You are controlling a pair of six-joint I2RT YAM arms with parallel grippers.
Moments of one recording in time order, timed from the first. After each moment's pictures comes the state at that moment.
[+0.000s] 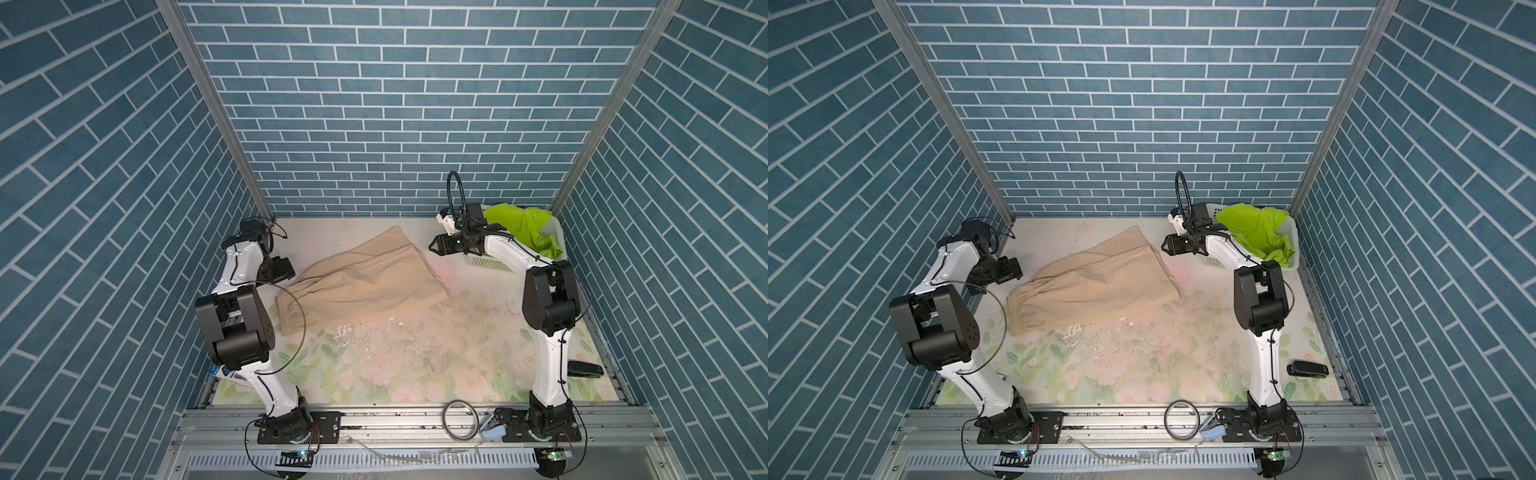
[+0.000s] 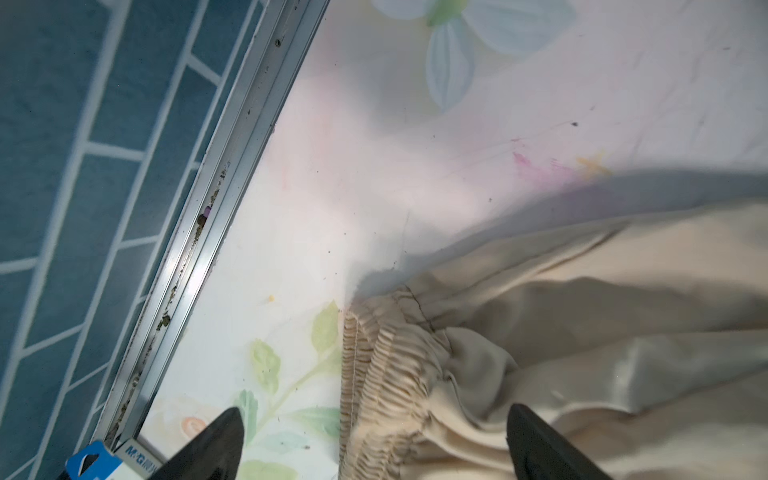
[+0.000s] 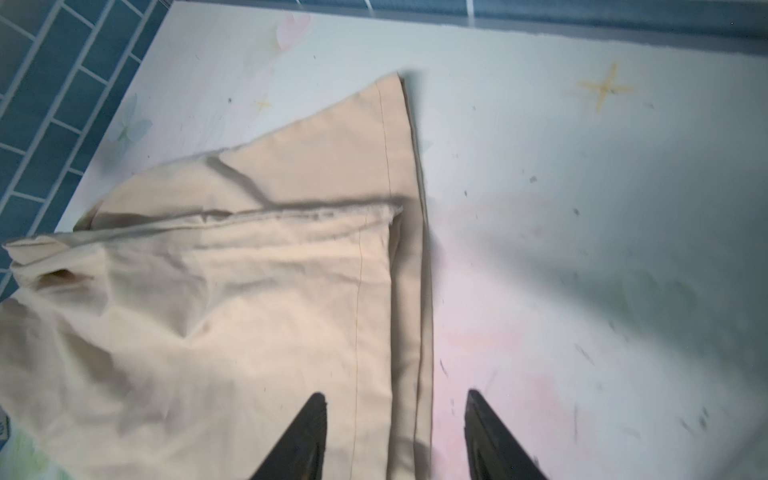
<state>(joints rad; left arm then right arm) 0.31 1.76 1.48 -1.01 -0.05 -0.25 0.38 2.09 1.71 -0.51 -0.42 0.04</state>
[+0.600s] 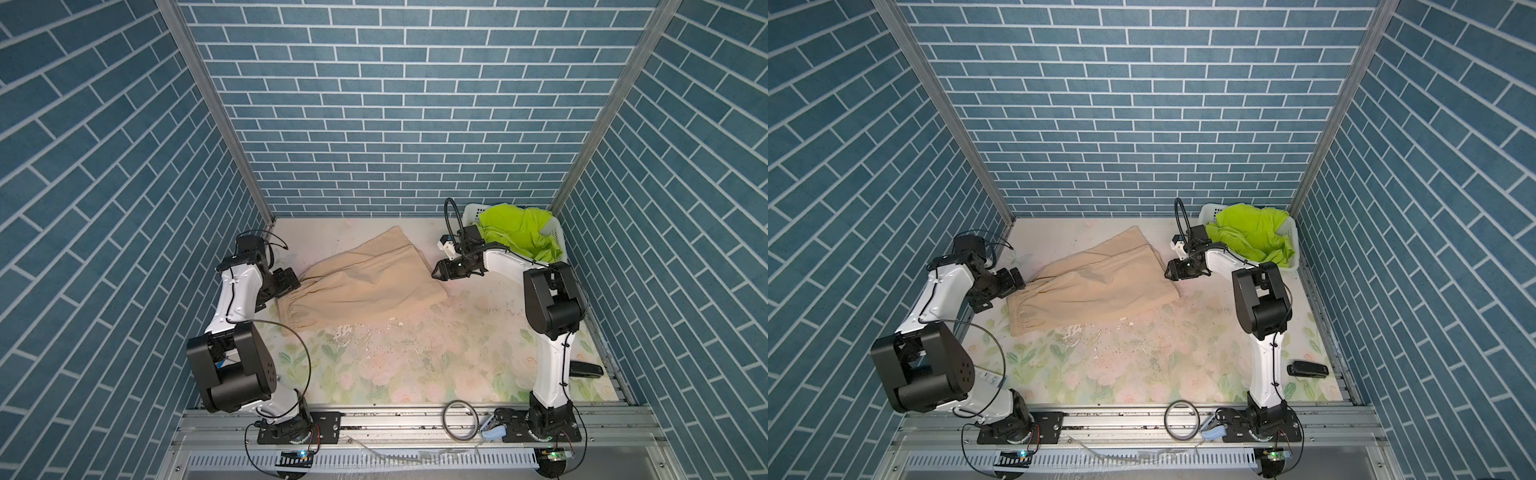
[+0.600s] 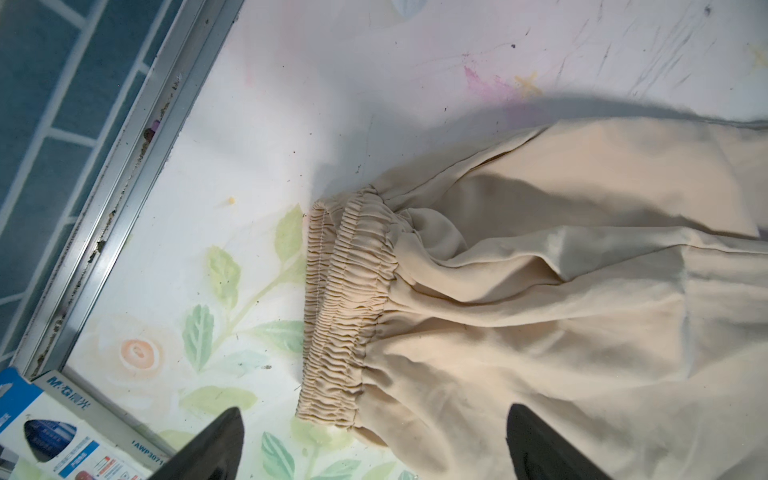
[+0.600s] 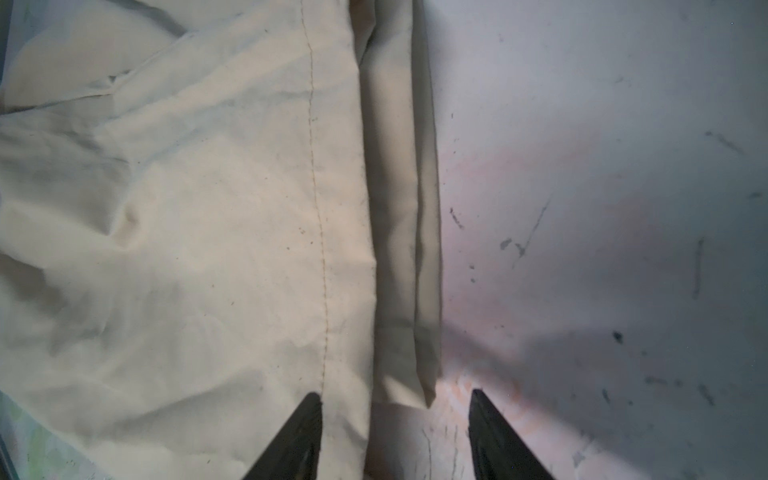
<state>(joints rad) 0.31 1.51 1.24 -0.97 0.08 -0.31 0.39 2.11 1.51 -0.49 -0.44 0.05</state>
